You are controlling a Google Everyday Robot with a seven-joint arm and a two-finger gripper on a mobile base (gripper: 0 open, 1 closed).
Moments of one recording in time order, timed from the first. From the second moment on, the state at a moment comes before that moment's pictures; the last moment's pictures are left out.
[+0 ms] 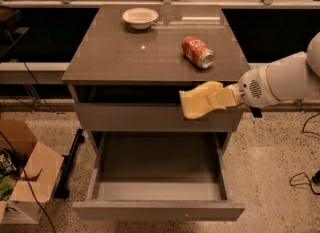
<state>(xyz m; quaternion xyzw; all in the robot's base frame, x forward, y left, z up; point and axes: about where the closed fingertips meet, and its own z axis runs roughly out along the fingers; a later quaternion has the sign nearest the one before) 0.529 -0.165 0.851 -0.23 0.90 0.21 0.31</state>
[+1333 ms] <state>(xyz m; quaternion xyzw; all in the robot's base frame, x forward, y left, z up) 0.640 -0.031 0.913 -0.33 0.84 0.21 0.39</state>
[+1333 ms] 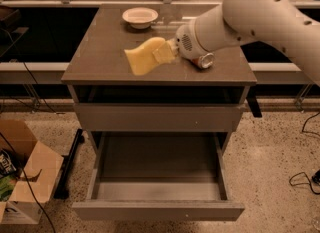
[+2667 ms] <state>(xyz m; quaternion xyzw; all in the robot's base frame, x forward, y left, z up) 0.776 -0.037 0.868 -0.27 0.89 0.18 0.34</state>
